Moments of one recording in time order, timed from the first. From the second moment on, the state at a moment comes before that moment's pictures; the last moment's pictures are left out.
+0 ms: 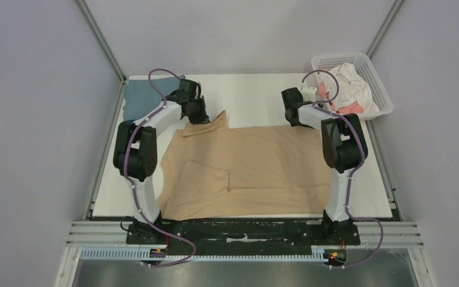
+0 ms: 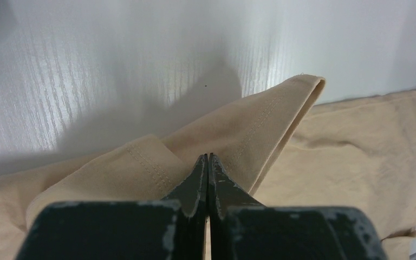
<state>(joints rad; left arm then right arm) -0.28 1.96 1.46 -0.45 0.19 -0.45 0.25 2.08 1.39 -0.39 0.80 0.44</state>
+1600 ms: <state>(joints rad) -0.33 1.39 0.94 -0.40 0.13 -0.52 0.37 1.38 0.68 -0.14 0.72 0.40</state>
